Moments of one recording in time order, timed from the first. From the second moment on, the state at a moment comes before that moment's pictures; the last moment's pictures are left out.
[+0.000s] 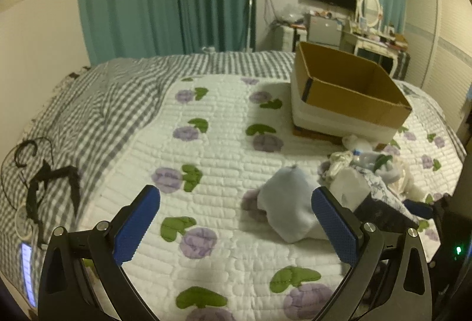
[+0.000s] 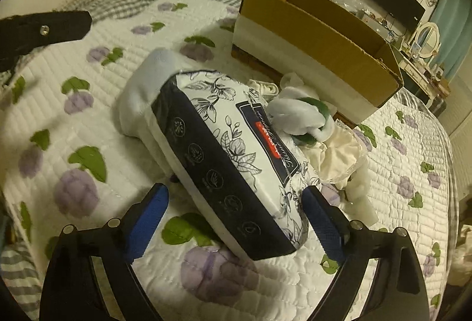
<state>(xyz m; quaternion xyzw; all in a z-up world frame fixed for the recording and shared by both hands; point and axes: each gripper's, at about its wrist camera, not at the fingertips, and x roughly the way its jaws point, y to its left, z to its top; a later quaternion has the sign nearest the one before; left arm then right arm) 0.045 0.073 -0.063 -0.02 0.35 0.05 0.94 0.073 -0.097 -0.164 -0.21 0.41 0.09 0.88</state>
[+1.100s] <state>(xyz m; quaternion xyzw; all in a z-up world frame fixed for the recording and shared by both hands) 0.118 0.007 -0.136 0.02 0.45 0.01 0.89 0.075 -0.180 -0.080 -0.06 0.33 0.04 0.94</state>
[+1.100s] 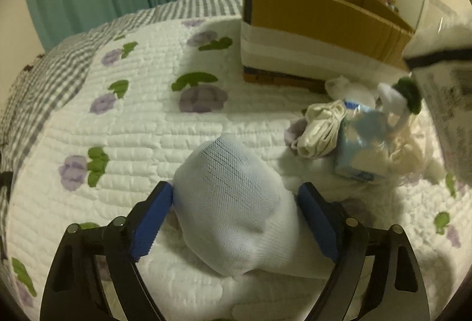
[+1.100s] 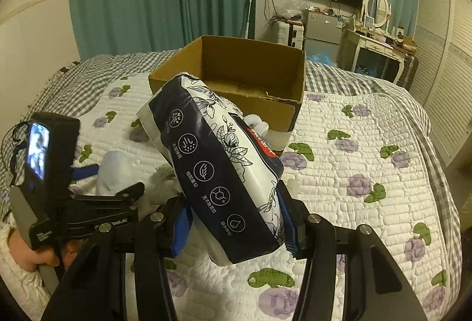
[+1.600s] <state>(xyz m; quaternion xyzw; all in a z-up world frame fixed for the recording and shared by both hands) 0.073 0.011 -0.058 0.02 0.39 -0.01 0.92 0.046 -0.177 -0.035 -0.02 0.30 0.07 0.95</state>
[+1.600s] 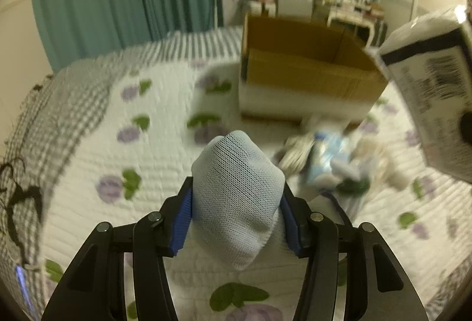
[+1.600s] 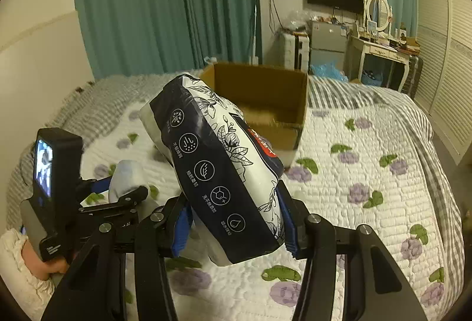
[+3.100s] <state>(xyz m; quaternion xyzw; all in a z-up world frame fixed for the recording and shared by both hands) 0.256 -0.048 -0.009 0.05 0.29 -0.07 0.95 0.272 -0.232 -0.013 0.03 0.31 0.06 0.95</state>
